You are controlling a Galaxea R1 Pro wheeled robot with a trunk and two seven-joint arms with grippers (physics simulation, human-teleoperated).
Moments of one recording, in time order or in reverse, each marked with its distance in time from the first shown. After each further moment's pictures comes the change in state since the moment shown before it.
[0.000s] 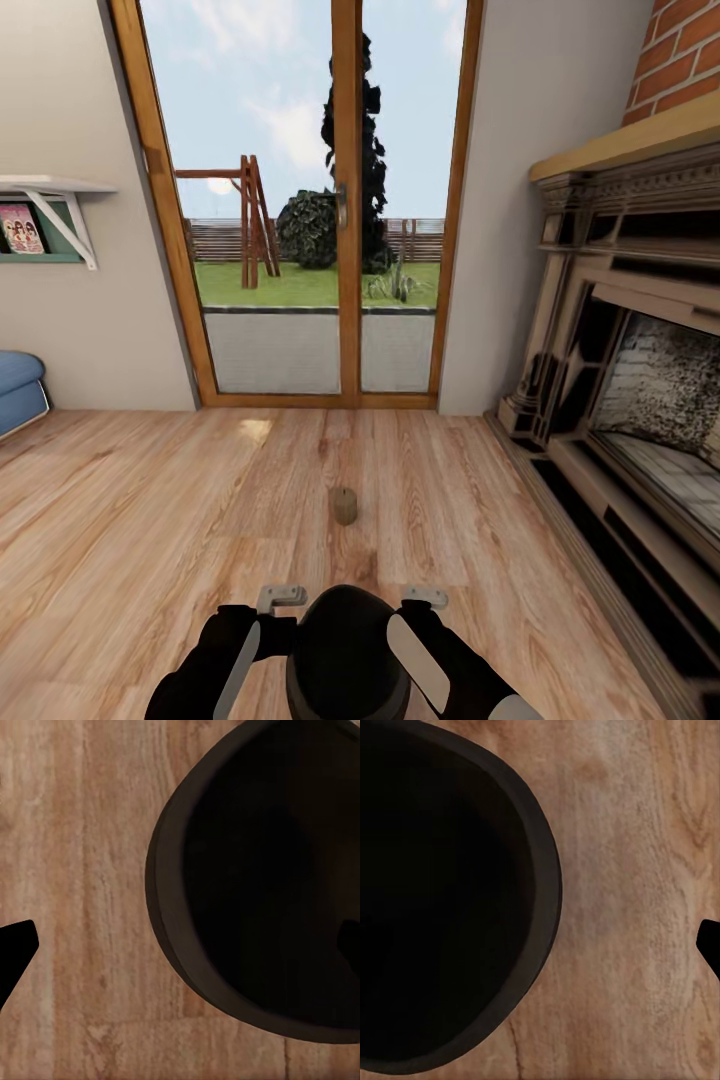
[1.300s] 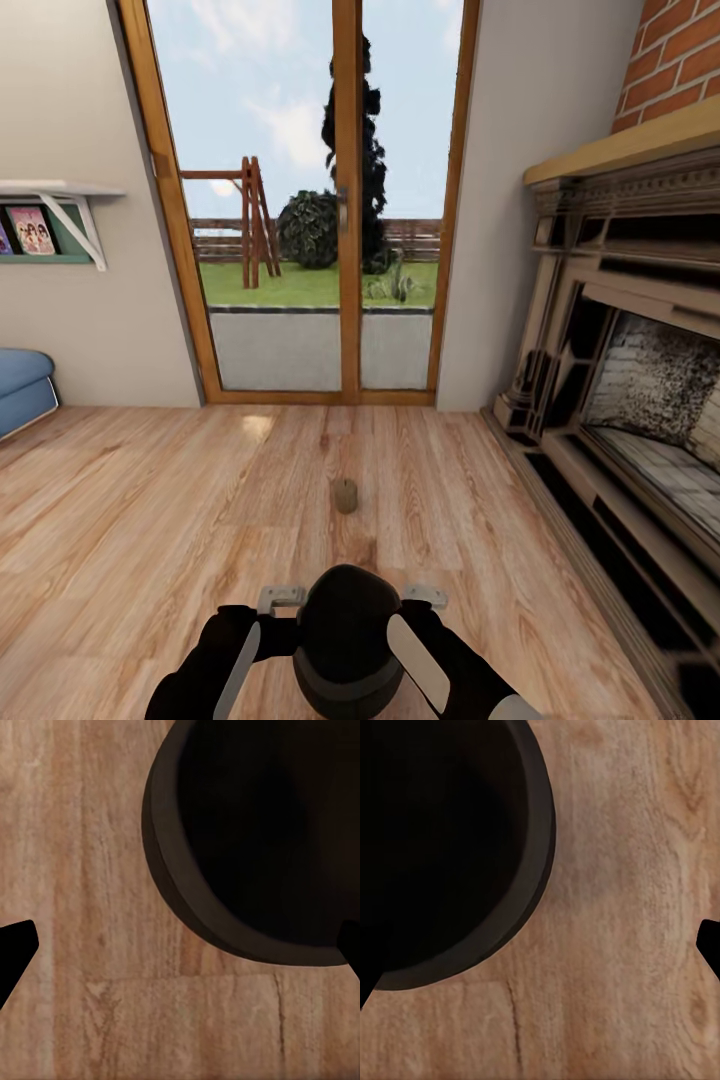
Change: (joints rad) left arm 0.000 0.000 0.000 0.003 0.000 0.000 -0.004; right arm 0.000 0.000 0.000 0.000 0.000 0.000 0.000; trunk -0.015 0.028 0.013
